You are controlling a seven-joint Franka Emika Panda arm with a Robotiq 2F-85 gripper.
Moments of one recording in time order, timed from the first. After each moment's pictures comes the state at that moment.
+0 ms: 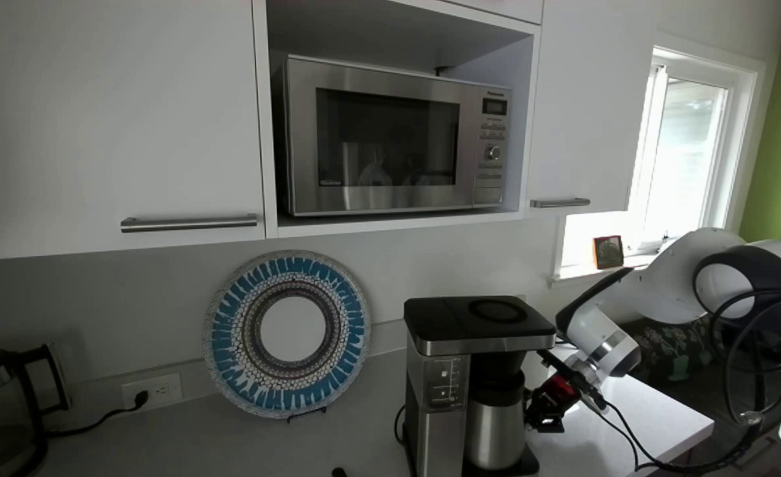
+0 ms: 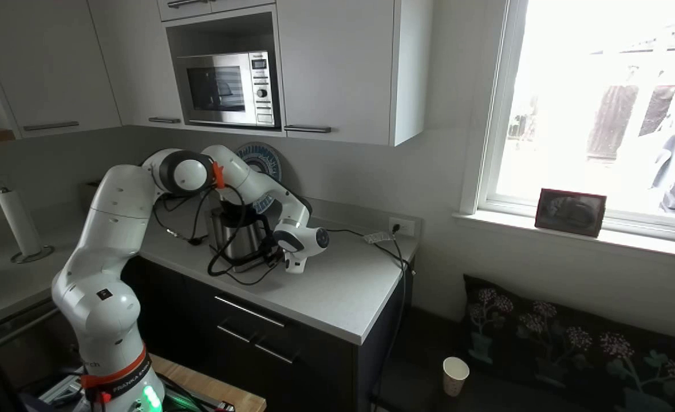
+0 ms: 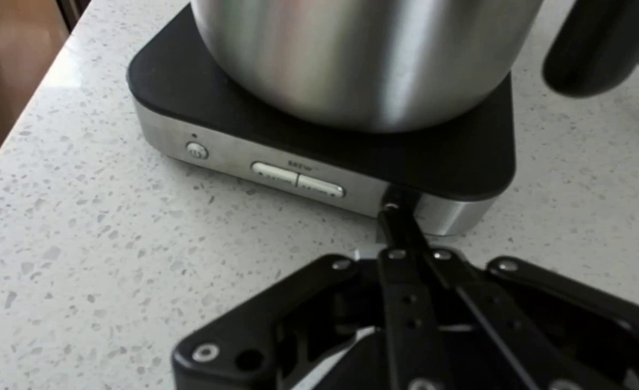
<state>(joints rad) -0.23 0.50 -0.20 -2.02 1.14 1.85 0.46</state>
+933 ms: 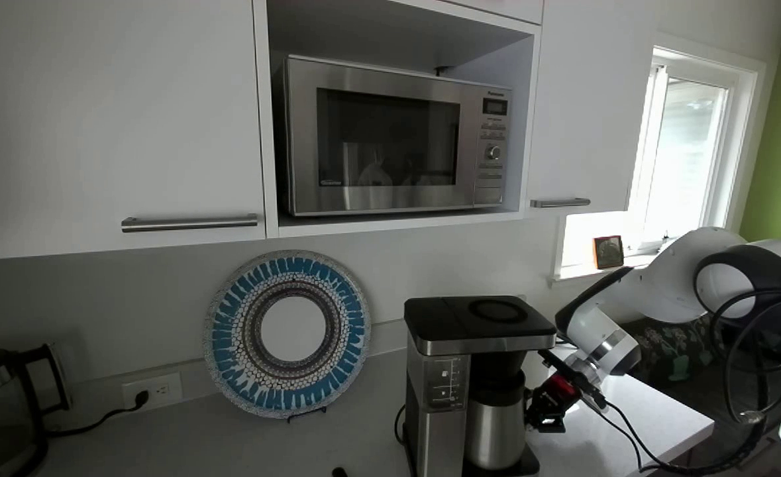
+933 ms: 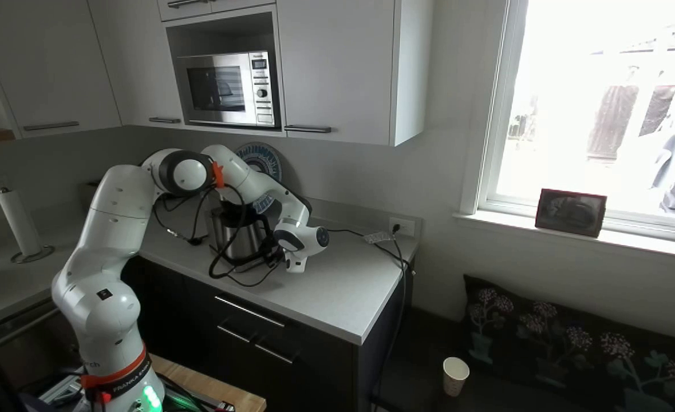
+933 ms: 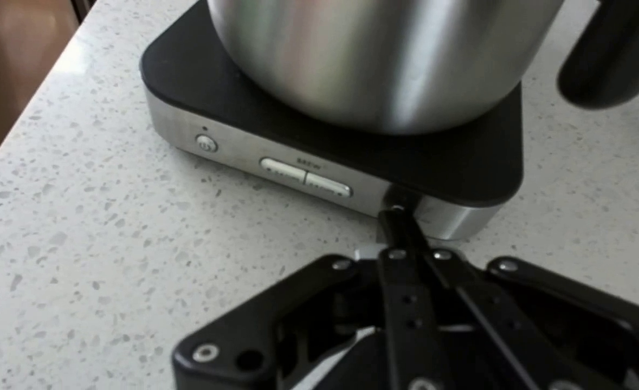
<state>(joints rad) -0.22 0.49 -0.21 -2.02 1.12 1.85 0.42</state>
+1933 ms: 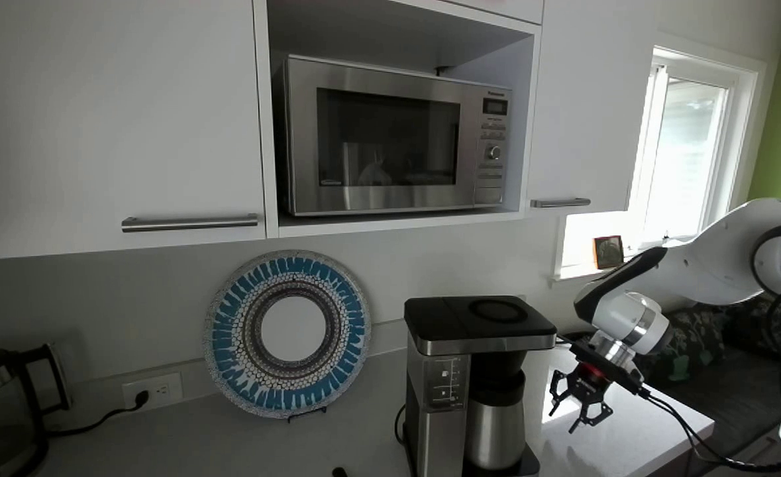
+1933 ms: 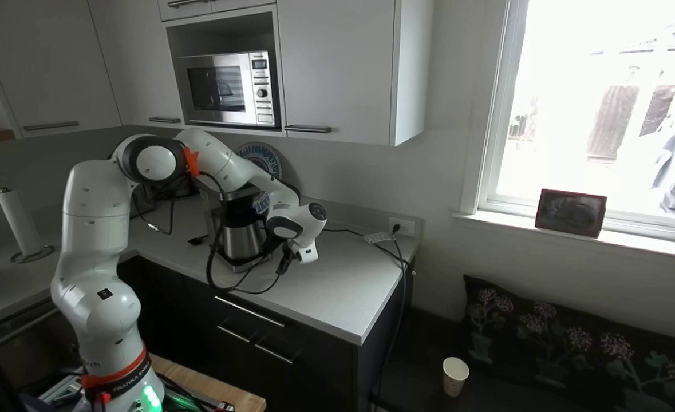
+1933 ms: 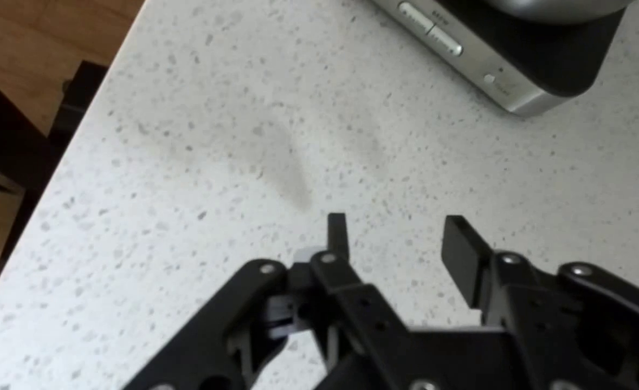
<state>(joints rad) -0.21 0.28 -0.27 -2.15 0.80 2.09 0.27</state>
